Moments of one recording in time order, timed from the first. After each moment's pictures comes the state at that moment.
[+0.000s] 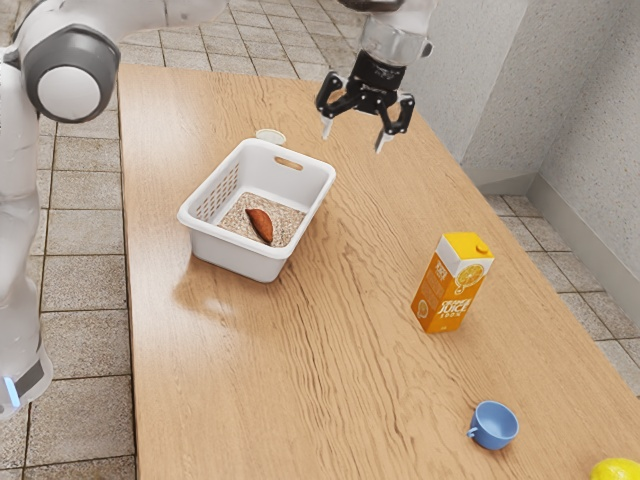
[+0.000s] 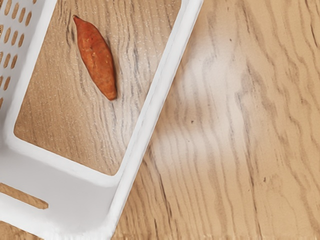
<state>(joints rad) -0.12 0.10 0.17 -1.27 -0.05 1.27 -1.31</state>
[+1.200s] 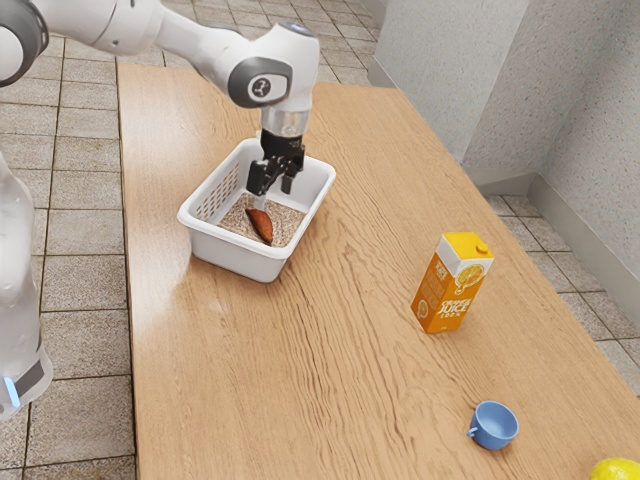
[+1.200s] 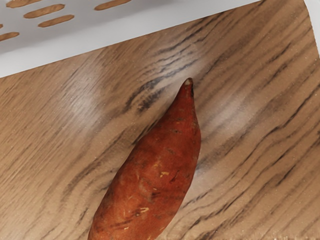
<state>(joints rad) 0.02 -0.22 0.27 -2.21 -0.04 2.00 -2.00</state>
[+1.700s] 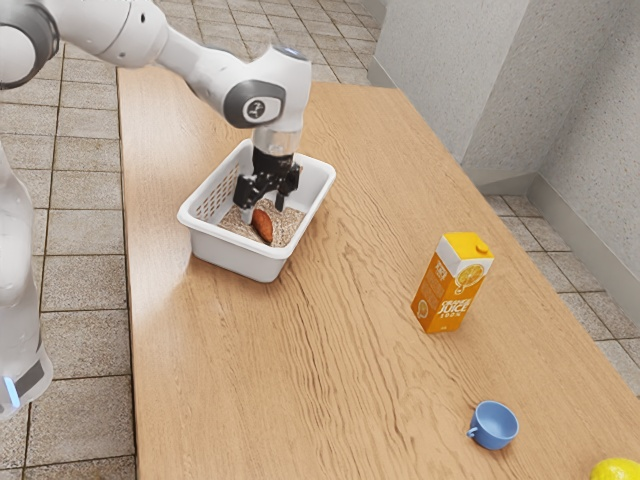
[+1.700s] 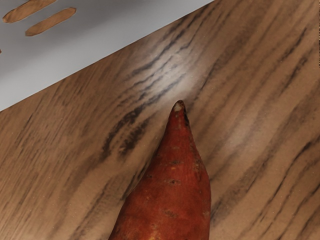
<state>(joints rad) 0.04 -0.19 0.27 -2.28 -0.04 2.07 -1.78</state>
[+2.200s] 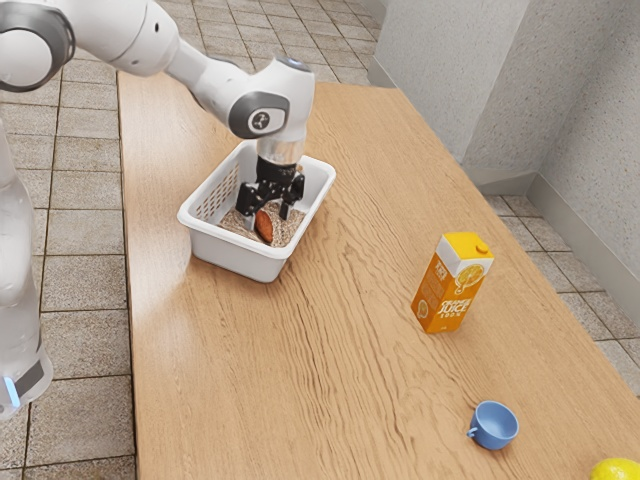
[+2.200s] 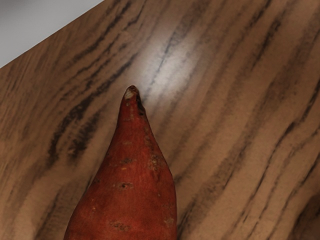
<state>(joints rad) 0.04 -0.13 0.27 -2.28 -0.06 2.13 -1.68</state>
